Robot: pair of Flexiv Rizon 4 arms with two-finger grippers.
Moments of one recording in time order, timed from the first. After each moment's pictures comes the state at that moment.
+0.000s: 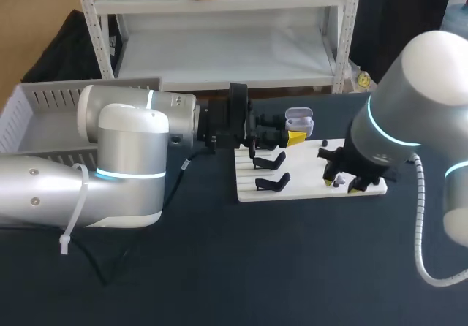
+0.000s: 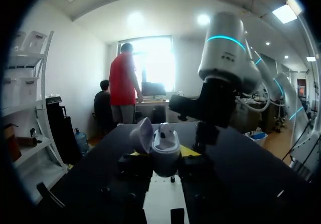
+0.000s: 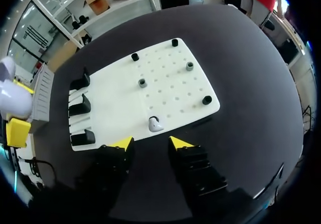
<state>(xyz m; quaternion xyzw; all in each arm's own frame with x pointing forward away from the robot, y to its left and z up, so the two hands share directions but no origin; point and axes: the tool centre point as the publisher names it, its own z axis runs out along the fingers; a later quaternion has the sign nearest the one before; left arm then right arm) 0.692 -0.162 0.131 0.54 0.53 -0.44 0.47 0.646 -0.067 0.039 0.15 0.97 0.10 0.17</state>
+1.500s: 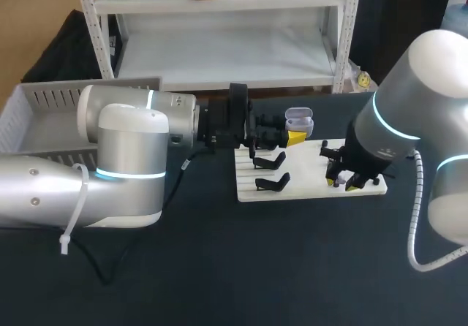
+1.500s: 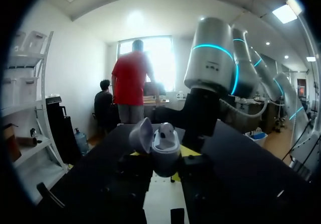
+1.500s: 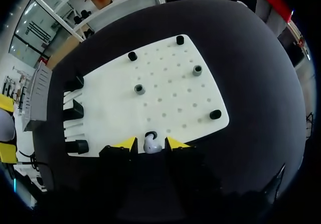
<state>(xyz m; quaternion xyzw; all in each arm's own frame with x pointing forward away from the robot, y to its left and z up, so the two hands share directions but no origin) 0.692 -0.162 0.131 0.54 0.53 -0.44 0.47 0.666 -0.072 0.021 0.12 0.97 0.11 0.15</state>
